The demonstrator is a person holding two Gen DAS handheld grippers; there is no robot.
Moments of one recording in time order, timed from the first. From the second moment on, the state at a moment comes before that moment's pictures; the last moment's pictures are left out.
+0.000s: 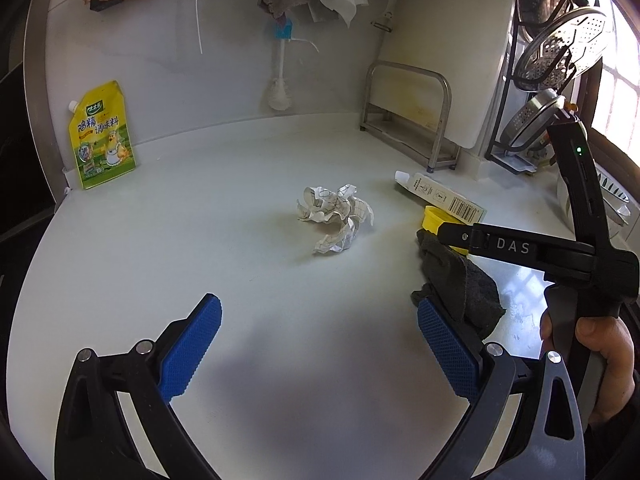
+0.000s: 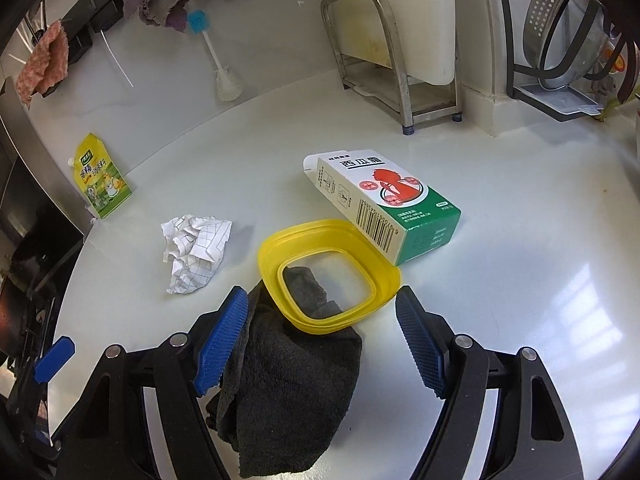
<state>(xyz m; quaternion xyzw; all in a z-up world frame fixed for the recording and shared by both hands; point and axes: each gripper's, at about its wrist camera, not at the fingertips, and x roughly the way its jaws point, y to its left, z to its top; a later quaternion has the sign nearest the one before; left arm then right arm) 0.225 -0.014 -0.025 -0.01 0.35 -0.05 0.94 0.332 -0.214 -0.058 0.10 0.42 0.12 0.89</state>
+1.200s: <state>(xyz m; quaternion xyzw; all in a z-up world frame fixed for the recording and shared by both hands) 0.230 -0.082 -0.028 0.01 0.38 -0.05 0.92 0.234 -0.304 -0.045 0.17 0.36 0.07 0.92</state>
